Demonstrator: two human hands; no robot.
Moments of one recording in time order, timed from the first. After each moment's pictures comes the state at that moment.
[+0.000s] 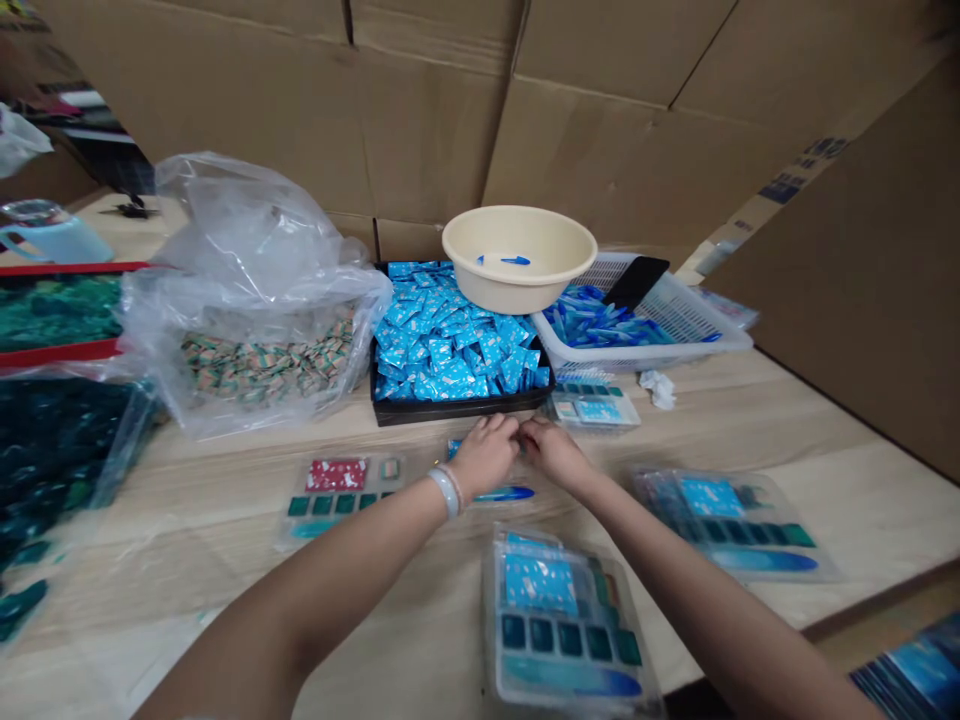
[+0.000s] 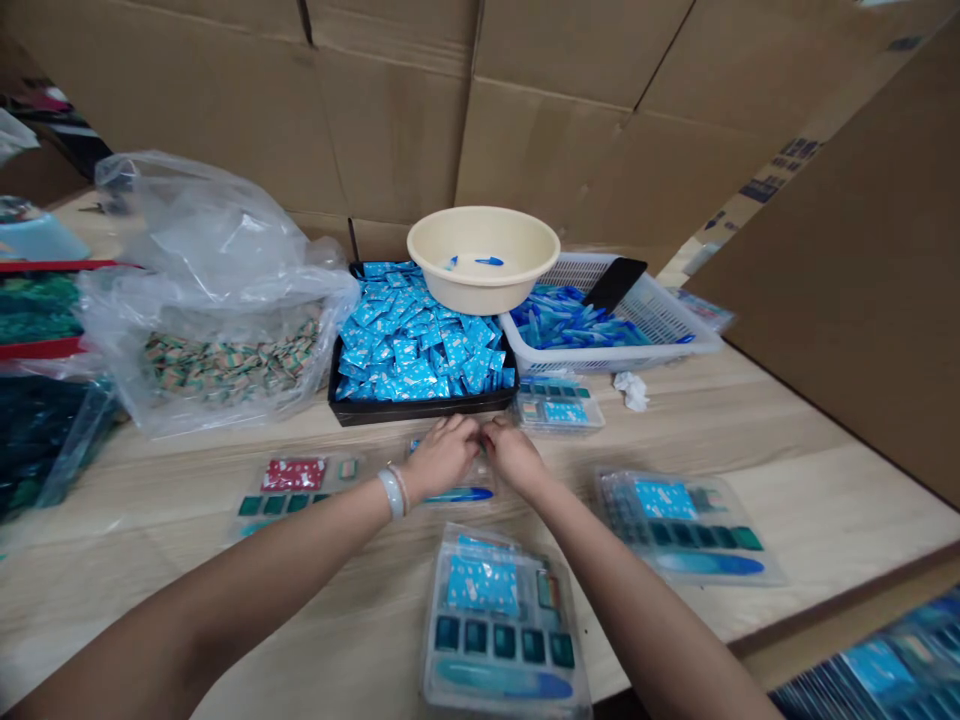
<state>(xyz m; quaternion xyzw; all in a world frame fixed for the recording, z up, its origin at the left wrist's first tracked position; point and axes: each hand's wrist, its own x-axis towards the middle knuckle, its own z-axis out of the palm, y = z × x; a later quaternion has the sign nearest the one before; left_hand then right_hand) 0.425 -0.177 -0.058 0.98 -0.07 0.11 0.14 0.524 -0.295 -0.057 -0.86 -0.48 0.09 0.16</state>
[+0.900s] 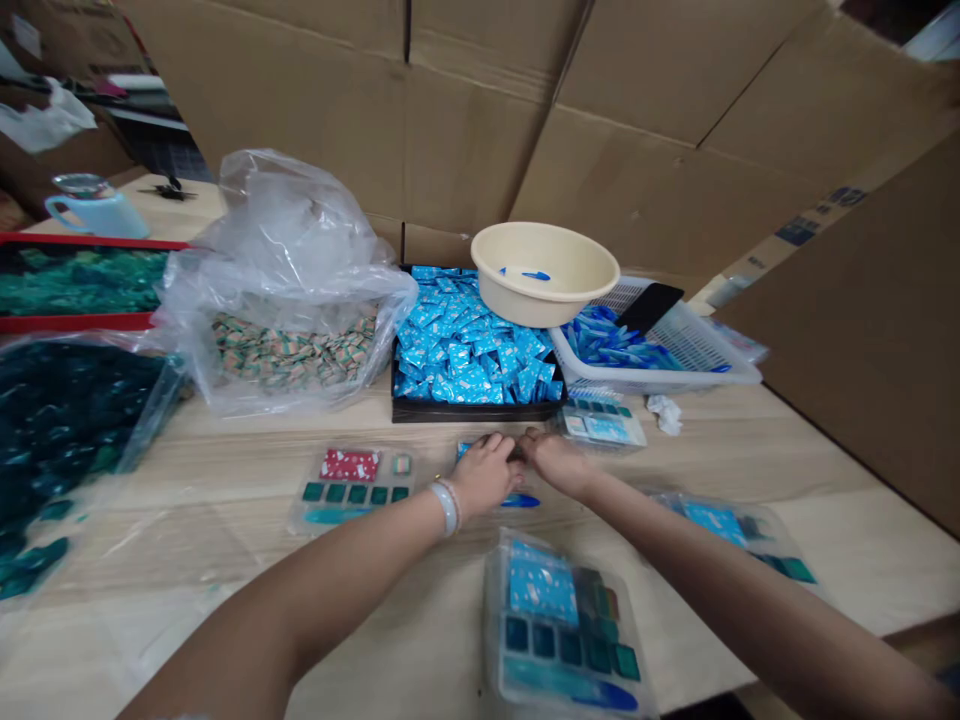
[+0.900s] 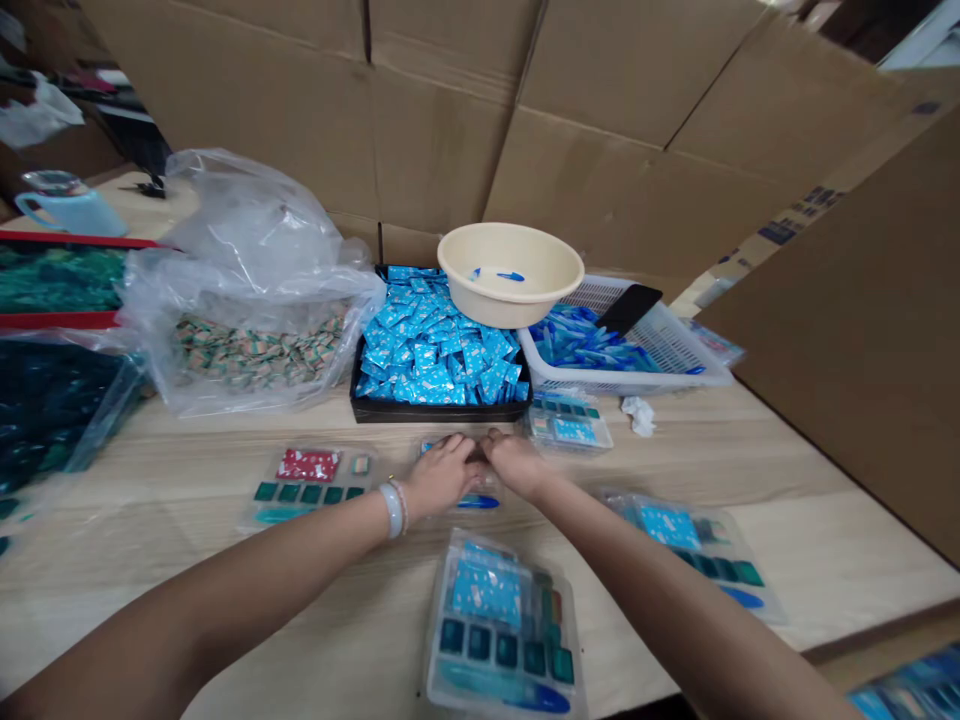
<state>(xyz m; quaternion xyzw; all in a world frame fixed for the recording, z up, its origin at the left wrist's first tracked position) 0.398 -0.178 -0.062 0.99 -0.04 0.08 0.12 0.515 -0.277 -0.031 -0.78 -0.60 0.07 -0.18</state>
